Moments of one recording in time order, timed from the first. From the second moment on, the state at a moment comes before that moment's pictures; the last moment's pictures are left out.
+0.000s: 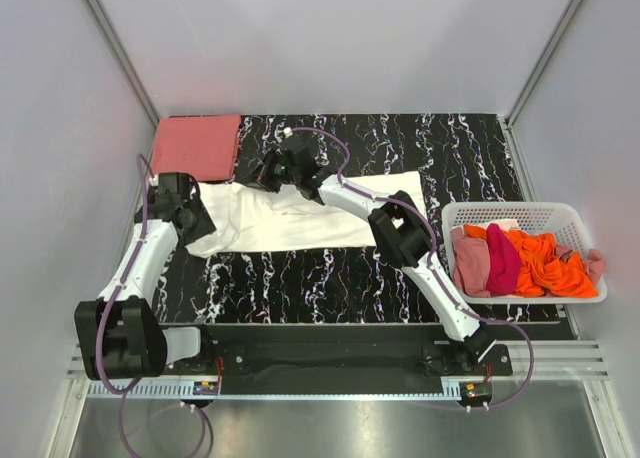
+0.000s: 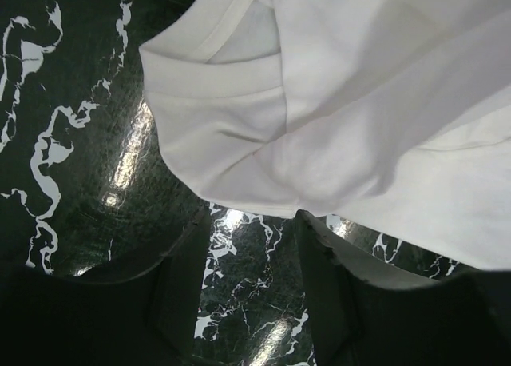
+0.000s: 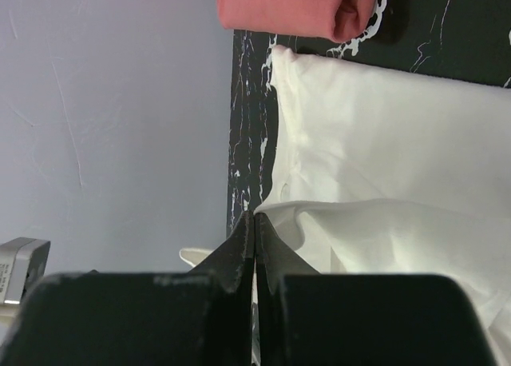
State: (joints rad) left arm 0.05 1.26 0.89 -0.69 -0.11 -0.43; right arm 0.75 2.56 2.14 0.08 -0.36 1.17
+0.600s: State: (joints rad) left arm 0.26 1.26 0.88 -0.70 0.08 -0.91; right arm 0.75 2.56 2.14 0.08 -0.39 1.16
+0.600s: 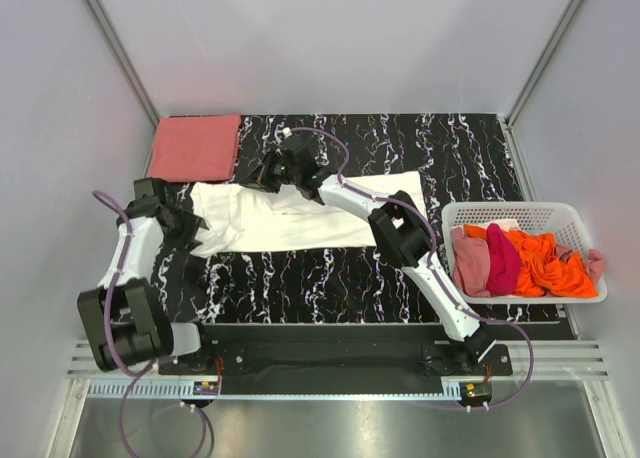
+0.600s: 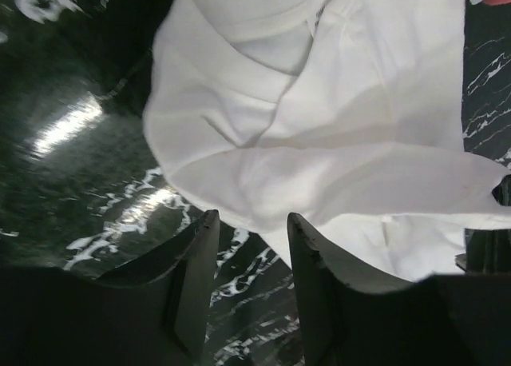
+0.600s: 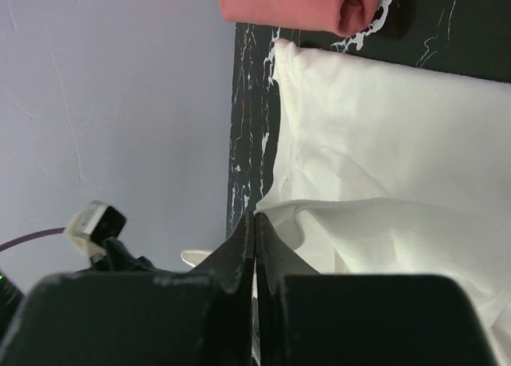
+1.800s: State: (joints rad) left arm 0.26 1.46 0.87 -0.72 0.18 -1.12; right arm 0.75 2.56 2.13 0.01 -0.38 1.01
